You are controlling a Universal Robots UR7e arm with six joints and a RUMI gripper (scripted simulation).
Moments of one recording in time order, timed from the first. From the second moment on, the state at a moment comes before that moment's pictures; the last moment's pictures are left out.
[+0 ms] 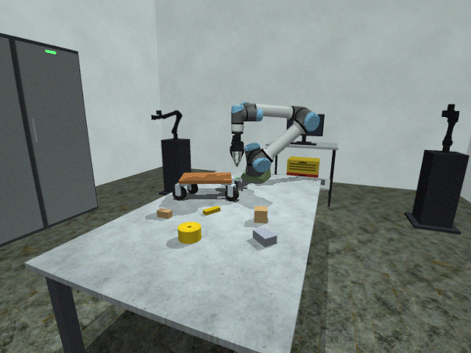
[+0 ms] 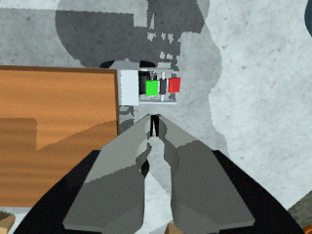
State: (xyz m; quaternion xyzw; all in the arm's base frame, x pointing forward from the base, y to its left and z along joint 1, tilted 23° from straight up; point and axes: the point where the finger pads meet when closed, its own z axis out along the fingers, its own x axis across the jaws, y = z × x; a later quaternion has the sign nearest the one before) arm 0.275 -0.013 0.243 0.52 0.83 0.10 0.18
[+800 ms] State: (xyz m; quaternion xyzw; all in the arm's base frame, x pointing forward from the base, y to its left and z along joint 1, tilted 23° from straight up) arm 0.278 -0.013 0.236 0.52 0.83 0.10 0.18
